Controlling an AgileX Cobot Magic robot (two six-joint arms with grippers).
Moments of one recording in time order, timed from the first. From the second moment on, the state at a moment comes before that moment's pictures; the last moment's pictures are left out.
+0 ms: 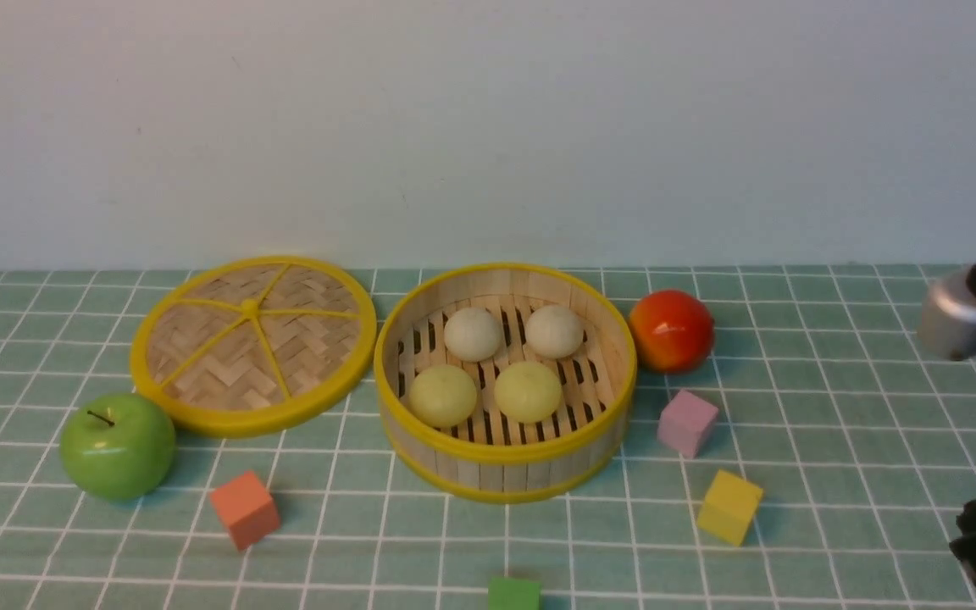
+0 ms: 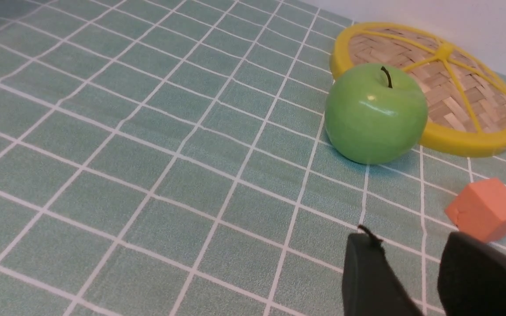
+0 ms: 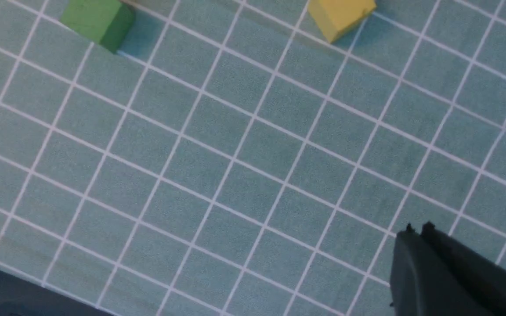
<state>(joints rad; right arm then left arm) 0.56 1.02 -1.02 -0.05 1.22 0.20 0.08 -0.01 0.03 0.19 0.38 -0.49</state>
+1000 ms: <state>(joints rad) -0.02 -0.01 0.01 -0.20 0.40 0.17 0.08 -0.01 0.03 0.19 0.38 -0.49</state>
